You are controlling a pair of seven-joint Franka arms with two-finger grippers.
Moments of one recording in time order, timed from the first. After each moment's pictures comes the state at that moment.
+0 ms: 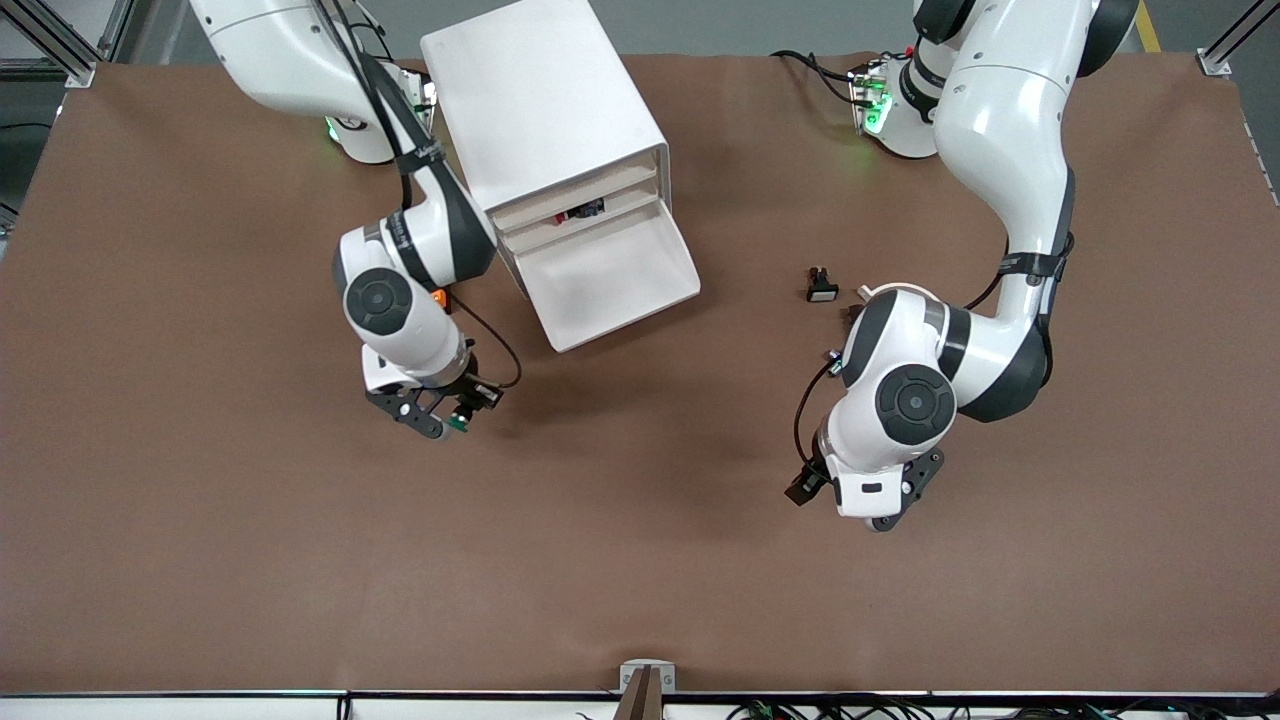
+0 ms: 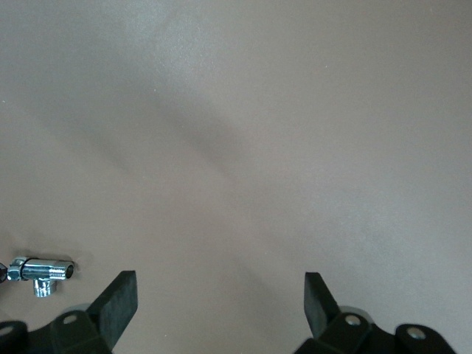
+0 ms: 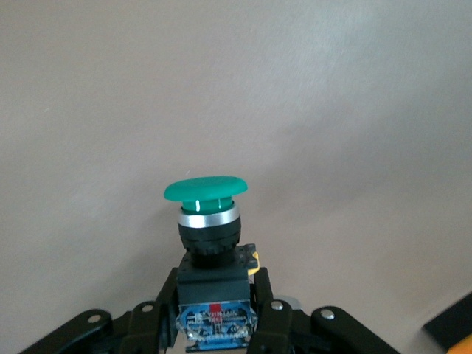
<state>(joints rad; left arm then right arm) -0.41 0.77 0.02 -1.21 -0.04 1.96 -1.19 0.54 0.43 -0.09 -1.88 0.08 2.32 0.98</state>
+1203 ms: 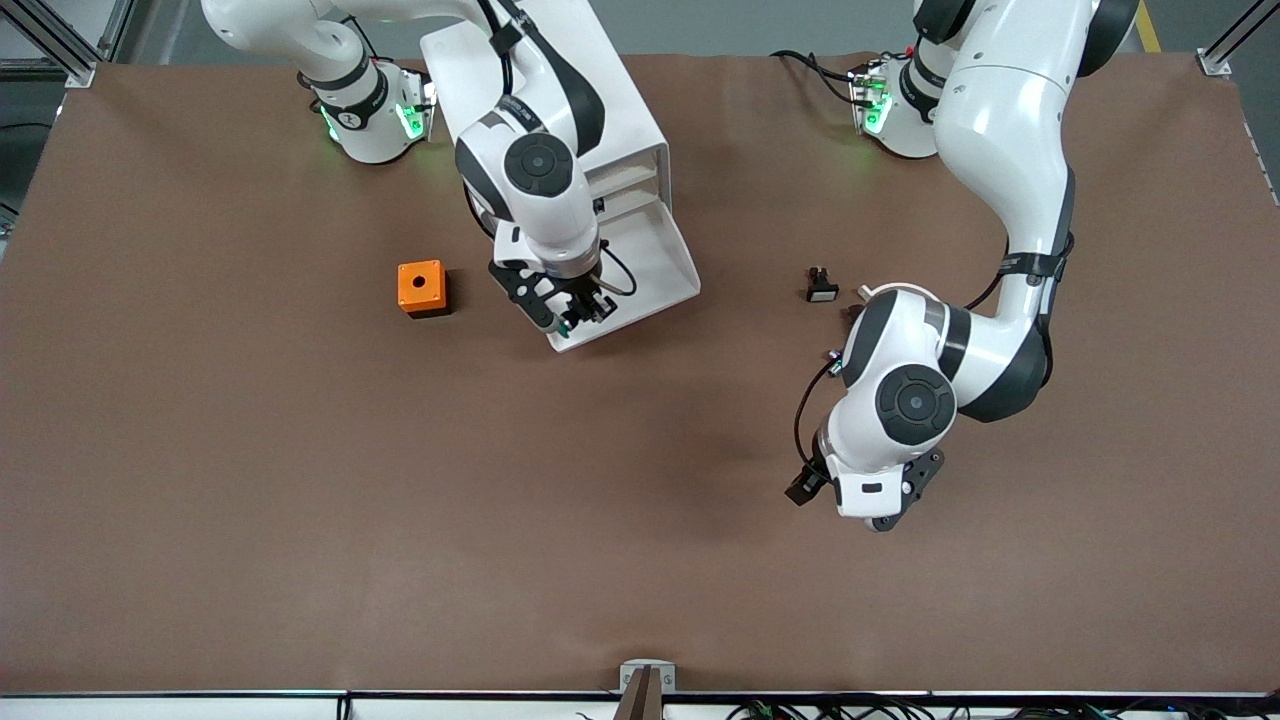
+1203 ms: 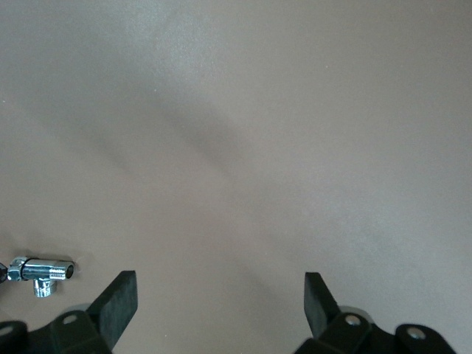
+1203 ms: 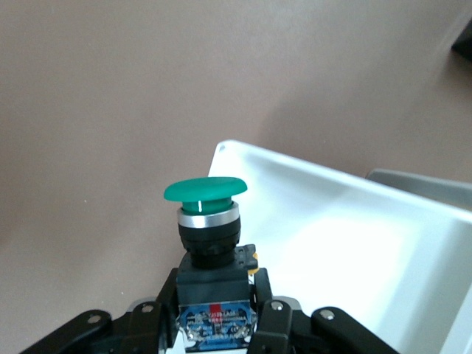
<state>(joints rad) -0.41 0.77 0.02 -1.21 -0.04 1.96 -1.19 0.85 0.35 -0.08 -1.88 0.08 2.25 1.59</state>
